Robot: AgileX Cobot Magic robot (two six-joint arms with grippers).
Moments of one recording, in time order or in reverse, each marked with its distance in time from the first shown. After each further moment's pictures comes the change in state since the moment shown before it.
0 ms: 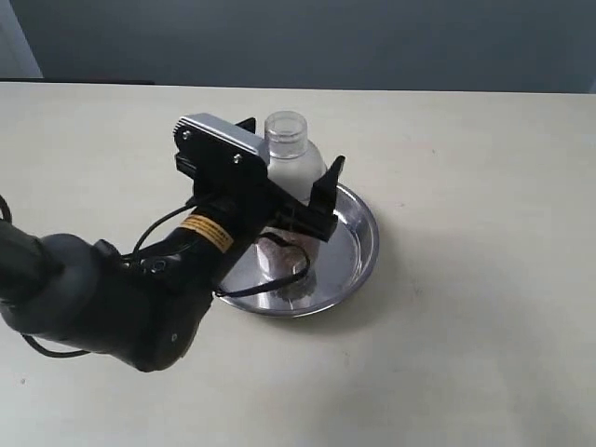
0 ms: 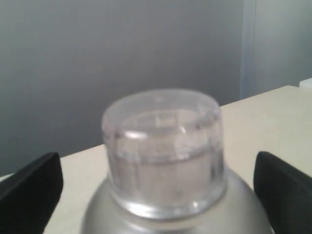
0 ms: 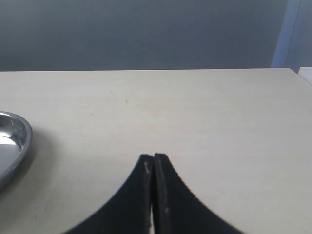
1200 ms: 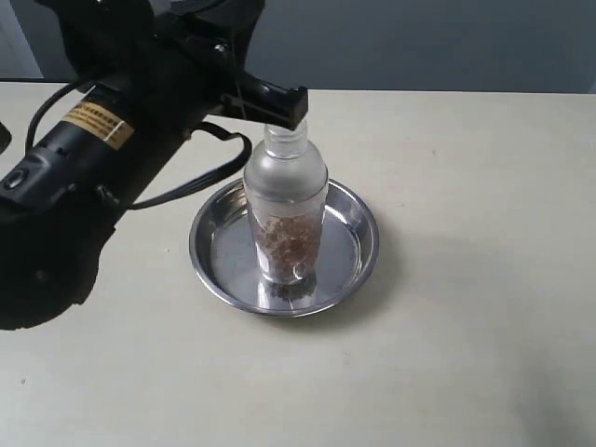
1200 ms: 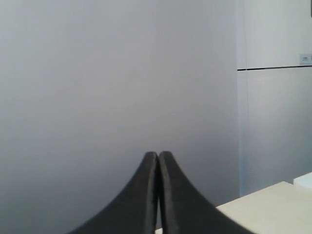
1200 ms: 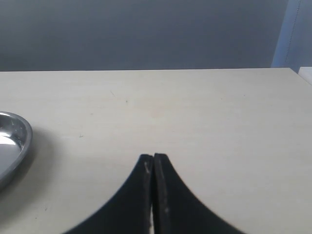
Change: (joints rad) left arm 0.000 -0.482 0.002 -0.023 0.210 0.157; right arm 0.000 0.000 0.000 0.000 0.000 0.002
